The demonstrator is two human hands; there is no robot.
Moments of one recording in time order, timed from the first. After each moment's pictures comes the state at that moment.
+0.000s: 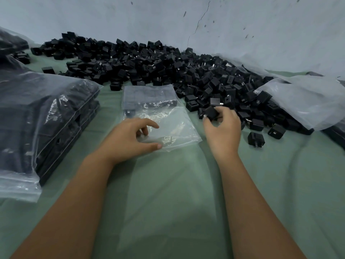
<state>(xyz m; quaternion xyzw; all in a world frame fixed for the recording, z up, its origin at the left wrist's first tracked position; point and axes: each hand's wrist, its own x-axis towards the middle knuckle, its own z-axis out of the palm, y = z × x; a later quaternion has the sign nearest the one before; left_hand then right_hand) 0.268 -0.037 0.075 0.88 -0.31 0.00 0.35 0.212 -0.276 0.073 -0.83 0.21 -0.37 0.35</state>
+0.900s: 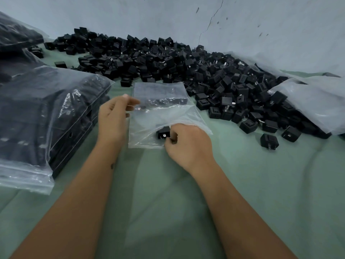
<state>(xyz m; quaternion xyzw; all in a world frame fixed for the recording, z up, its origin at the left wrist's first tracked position) 0.277 -0.032 0.082 0.71 -0.04 0.14 0.69 0.208 -0.191 0.071 -0.97 0.02 -0.20 0.15</state>
